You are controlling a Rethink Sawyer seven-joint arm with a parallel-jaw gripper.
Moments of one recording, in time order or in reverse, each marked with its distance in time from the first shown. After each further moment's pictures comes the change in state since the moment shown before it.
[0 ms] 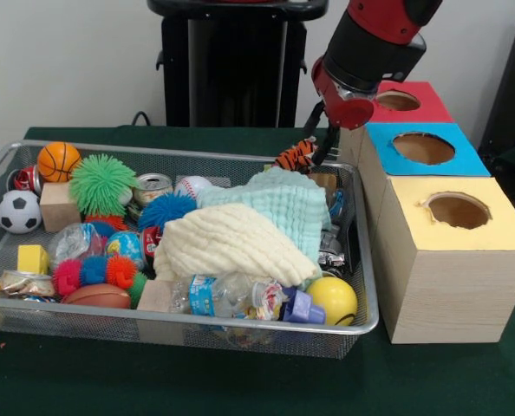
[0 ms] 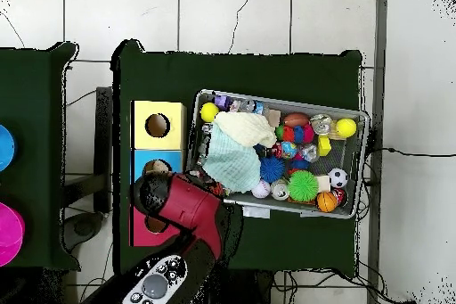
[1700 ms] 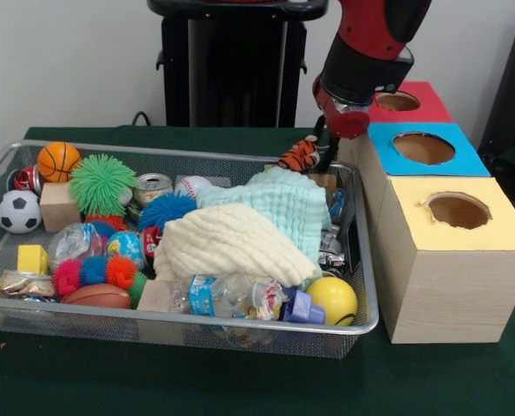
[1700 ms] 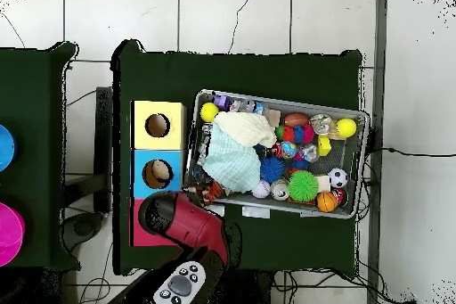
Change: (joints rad) arm -0.077 -0.069 0.188 0.173 -0.021 -0.209 0.000
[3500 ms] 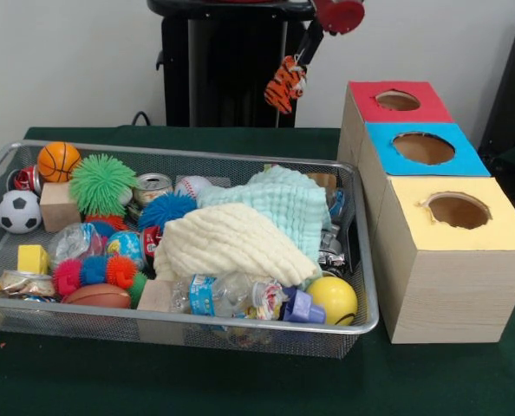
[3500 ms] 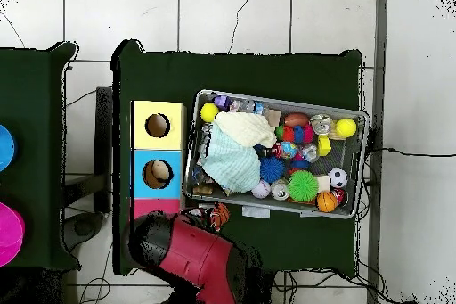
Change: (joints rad) arm 0.075 -0.231 -0.210 -0.008 -0.222 0.334 0.000
